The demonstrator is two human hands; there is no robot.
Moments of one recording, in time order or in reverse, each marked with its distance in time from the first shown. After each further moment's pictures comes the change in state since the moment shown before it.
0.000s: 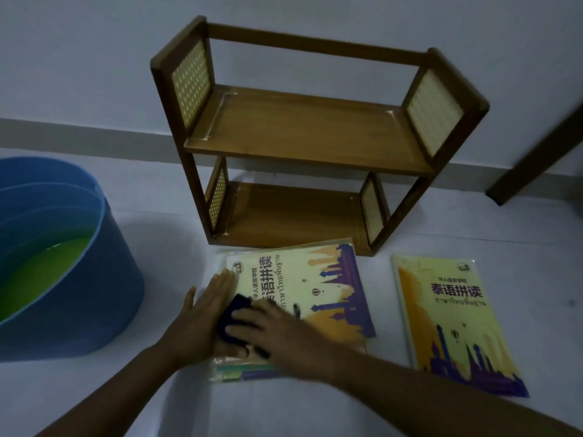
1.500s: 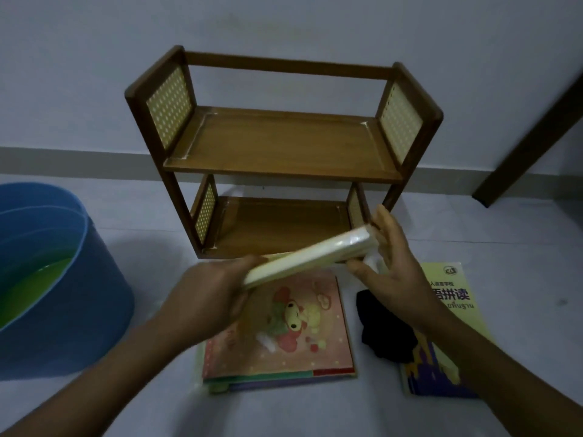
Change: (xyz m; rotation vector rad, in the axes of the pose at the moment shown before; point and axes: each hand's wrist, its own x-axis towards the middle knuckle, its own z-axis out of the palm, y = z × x) left_hand 0.004 0.125 -0.105 0.073 0.364 0.239; right_hand -0.102 0.066 -0.140 0.739 0.664 0.678
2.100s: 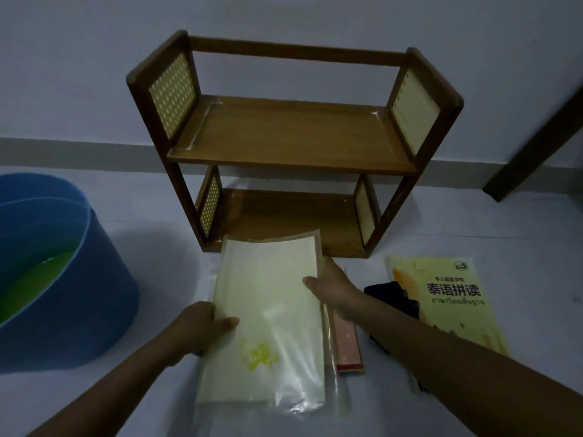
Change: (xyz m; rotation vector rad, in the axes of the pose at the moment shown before) left_hand -0.034 -0.062 0.063 -0.470 -0.529 -0.940; right_hand 0.041 0.057 0.109 -0.036 -0.217 0.544
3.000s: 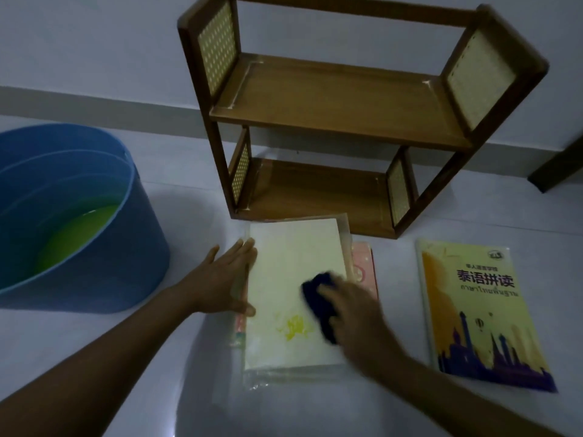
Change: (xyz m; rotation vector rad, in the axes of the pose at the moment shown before) left_hand 0.030 -0.038 -0.017 0.771 0.080 0.540; right_hand -0.087 0.062 0.034 -0.720 0.158 -0.590
